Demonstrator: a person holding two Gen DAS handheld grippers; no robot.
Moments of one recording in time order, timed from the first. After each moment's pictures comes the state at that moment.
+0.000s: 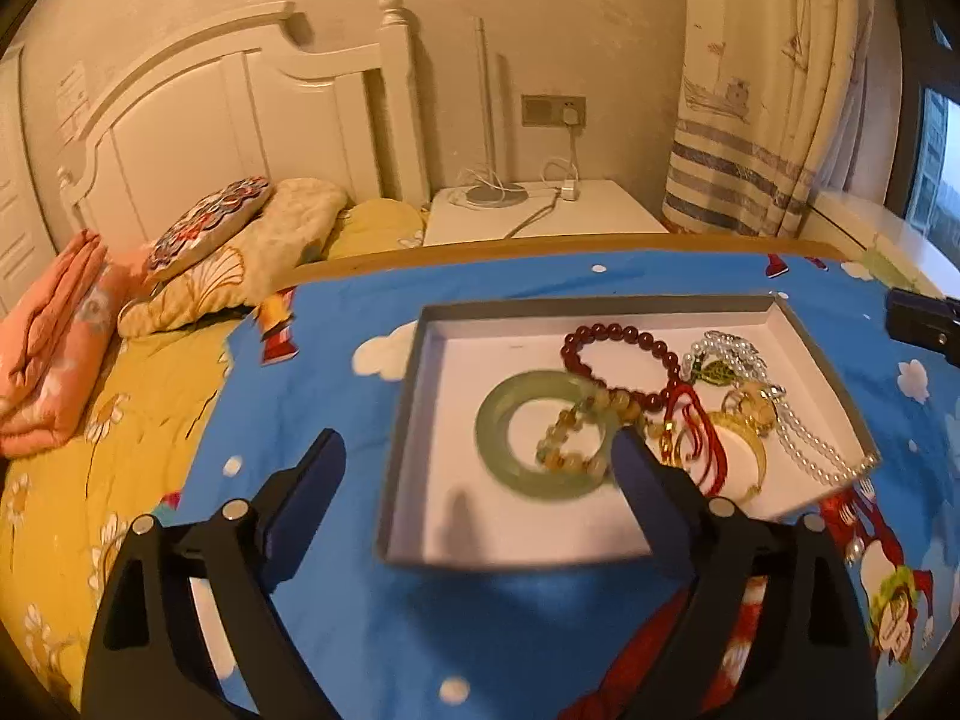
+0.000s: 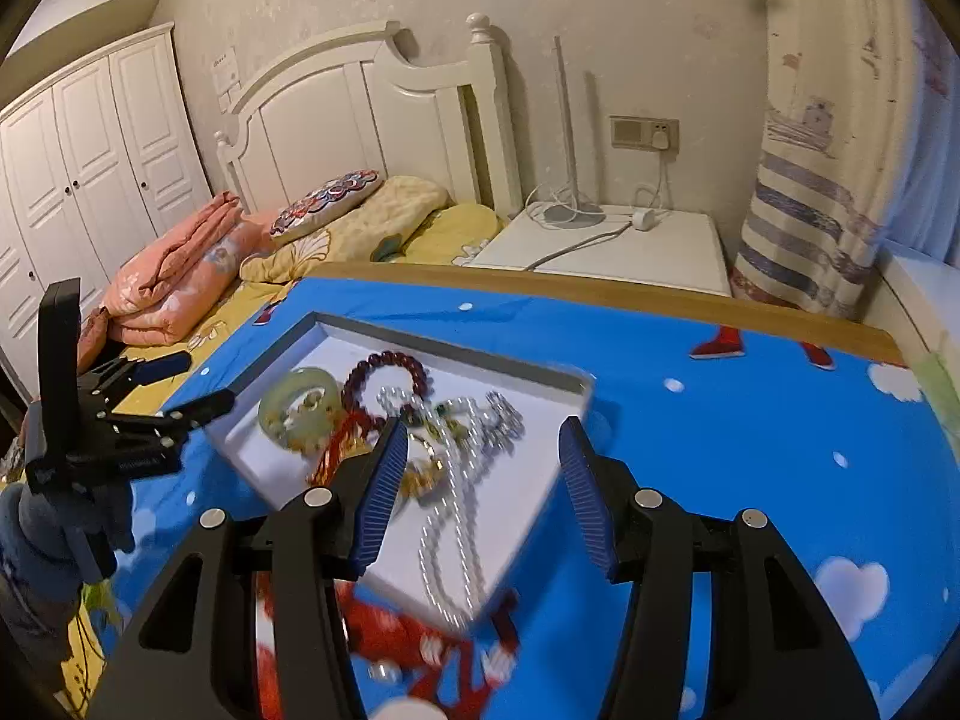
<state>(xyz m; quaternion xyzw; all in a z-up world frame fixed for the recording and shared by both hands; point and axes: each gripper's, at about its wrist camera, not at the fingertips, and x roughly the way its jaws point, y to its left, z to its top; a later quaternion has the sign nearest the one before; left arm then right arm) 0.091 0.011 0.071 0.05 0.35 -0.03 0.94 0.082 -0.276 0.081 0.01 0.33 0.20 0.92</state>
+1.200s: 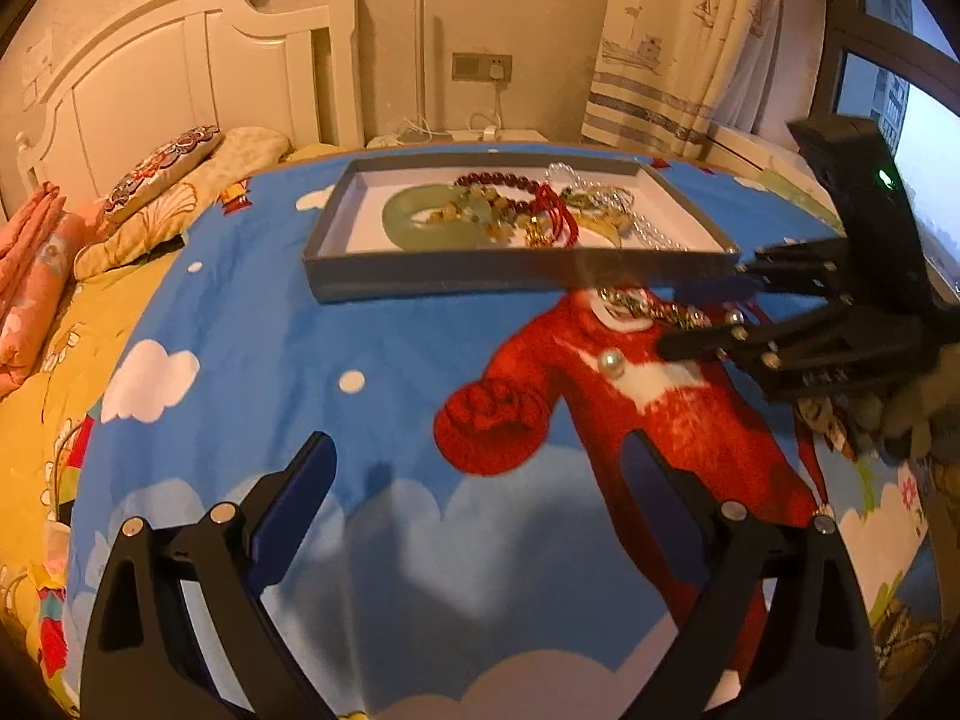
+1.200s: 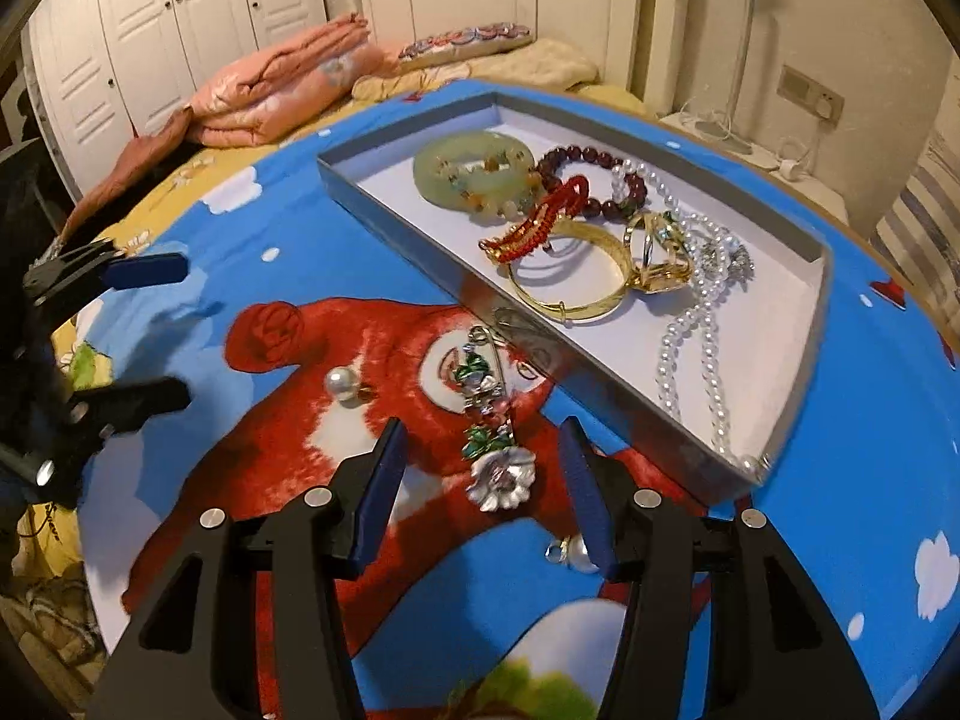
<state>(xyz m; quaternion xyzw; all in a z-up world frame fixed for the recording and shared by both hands) -0.047 0.000 0.026 0.03 0.39 -0.11 0.91 0.042 -0.175 0.002 -0.14 0.42 0.32 0.84</state>
